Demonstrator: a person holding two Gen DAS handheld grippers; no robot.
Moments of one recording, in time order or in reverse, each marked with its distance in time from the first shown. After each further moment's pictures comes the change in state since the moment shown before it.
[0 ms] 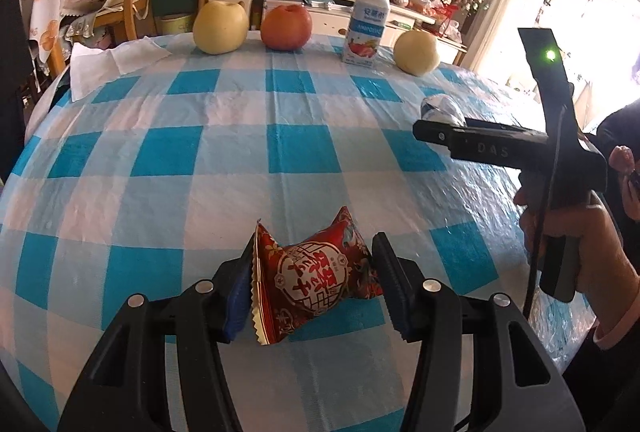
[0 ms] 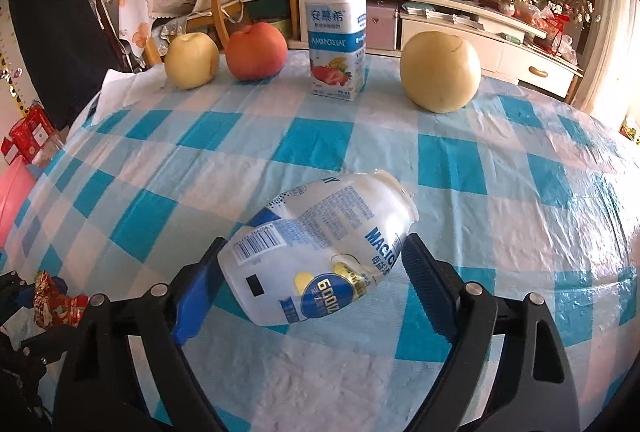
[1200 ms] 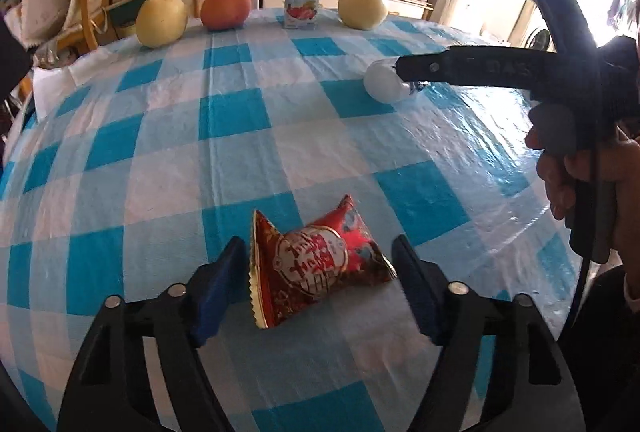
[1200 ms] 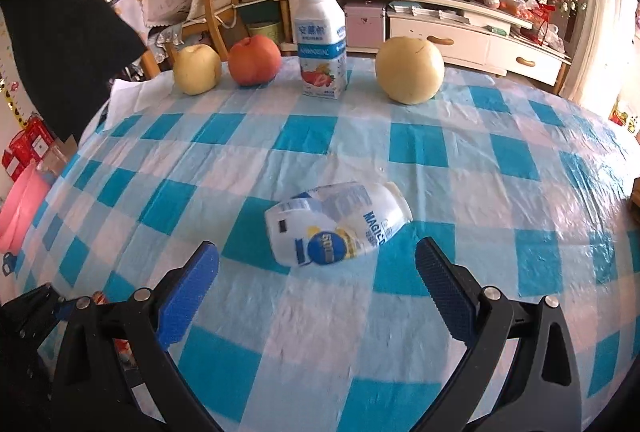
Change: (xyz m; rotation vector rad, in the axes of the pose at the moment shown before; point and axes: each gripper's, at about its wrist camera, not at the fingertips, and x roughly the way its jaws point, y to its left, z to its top) left arm 0.007 -0.044 -0.022 0.171 0.084 -0.024; right arm -0.037 -0.008 -0.012 0.047 0.017 -0.026
